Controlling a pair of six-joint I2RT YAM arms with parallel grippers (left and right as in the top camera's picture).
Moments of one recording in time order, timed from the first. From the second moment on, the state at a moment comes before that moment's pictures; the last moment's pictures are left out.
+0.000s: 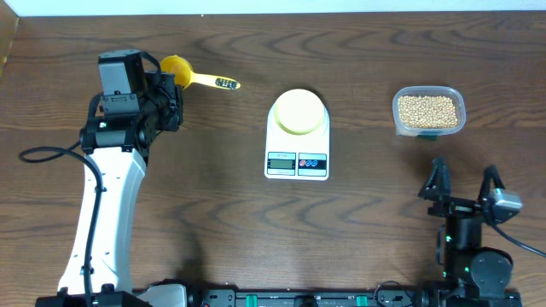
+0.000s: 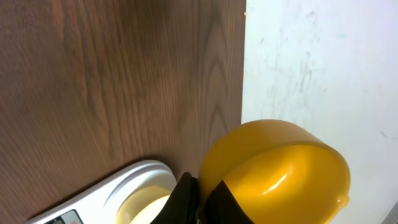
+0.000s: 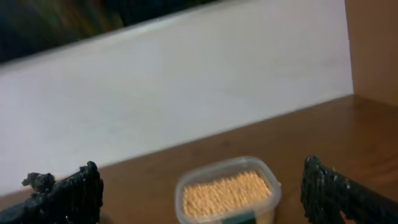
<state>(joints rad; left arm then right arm) 0.06 1.41 1.23 -0.60 0.18 -1.48 -0.03 0.03 0.09 0.09 0.09 0.28</state>
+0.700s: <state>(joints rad) 0.06 1.41 1.23 -0.60 0.18 -1.50 -0.03 0.95 0.68 0.02 -0.29 0.27</state>
